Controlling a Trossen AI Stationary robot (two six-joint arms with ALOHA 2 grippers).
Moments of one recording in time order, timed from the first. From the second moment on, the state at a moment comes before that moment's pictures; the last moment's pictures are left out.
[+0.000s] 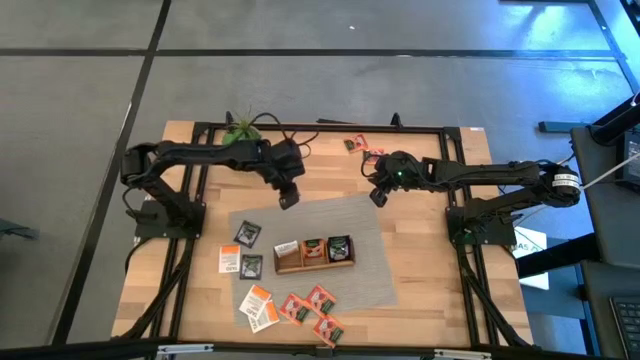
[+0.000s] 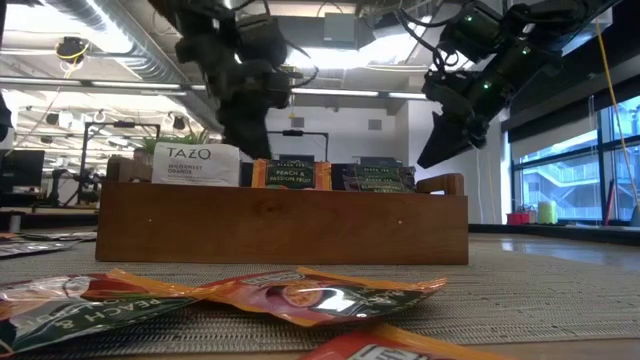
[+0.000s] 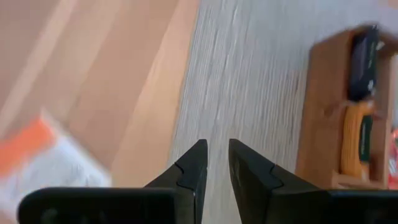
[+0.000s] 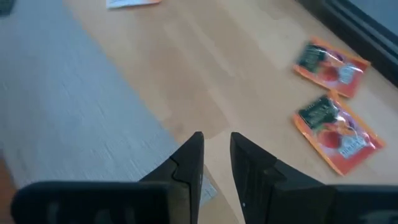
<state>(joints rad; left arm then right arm) 0.33 1.56 1.04 -0.52 0.26 -0.15 -0.26 1.24 0.66 -0.20 0.18 0.24</state>
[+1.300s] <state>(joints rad) 0.11 1.56 0.77 0.39 0.26 -0.15 -0.65 1.61 0.90 -0.22 0.10 0.17</state>
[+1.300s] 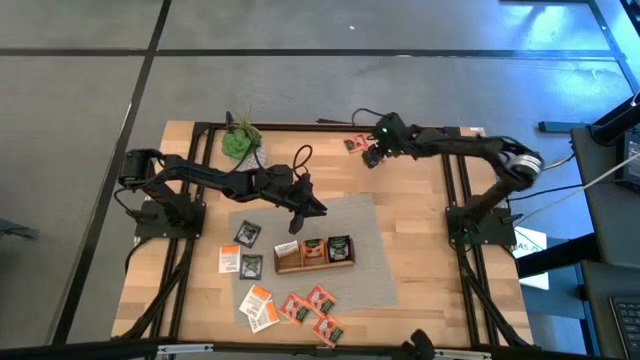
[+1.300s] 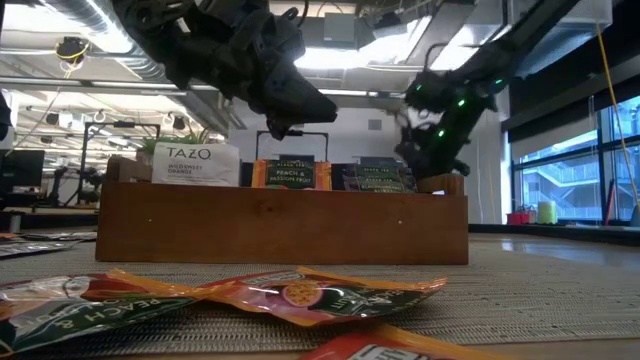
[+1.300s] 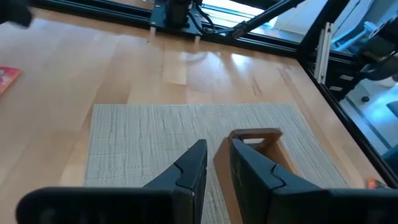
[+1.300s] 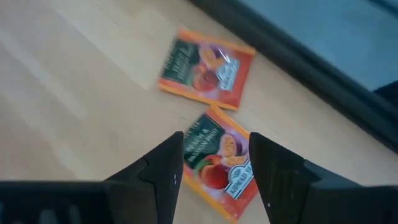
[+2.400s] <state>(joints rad) 0.08 1.56 0.77 0.38 0.26 -0.17 -0.39 1.79 0.92 -0.66 0.27 0.42</state>
